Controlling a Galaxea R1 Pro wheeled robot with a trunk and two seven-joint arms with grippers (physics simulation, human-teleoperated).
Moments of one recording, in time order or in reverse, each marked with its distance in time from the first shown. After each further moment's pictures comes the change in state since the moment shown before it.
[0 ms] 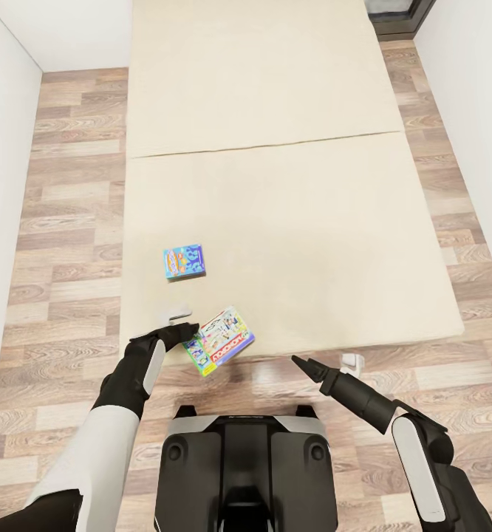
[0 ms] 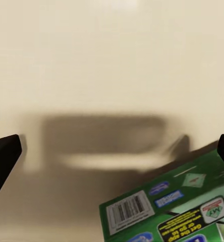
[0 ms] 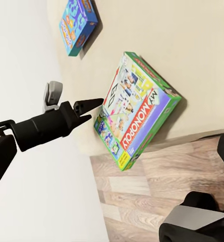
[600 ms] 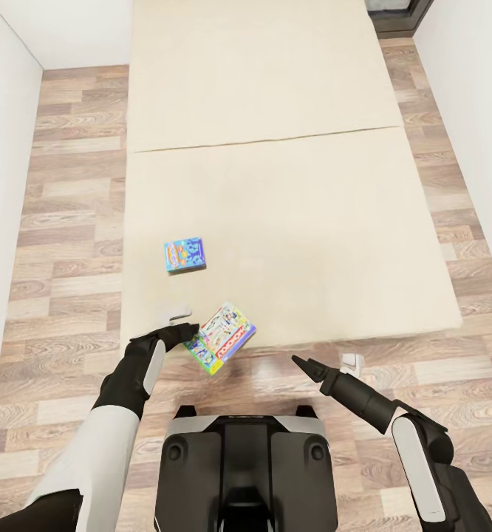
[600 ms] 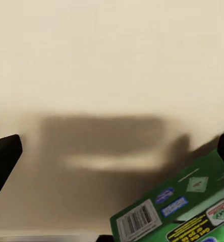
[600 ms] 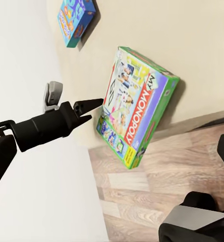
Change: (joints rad) left arm 0.000 -0.001 0.001 0.001 0.002 0.001 -0.001; right arm 0.000 0.000 0.000 0.000 0.000 -0.001 0.000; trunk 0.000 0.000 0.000
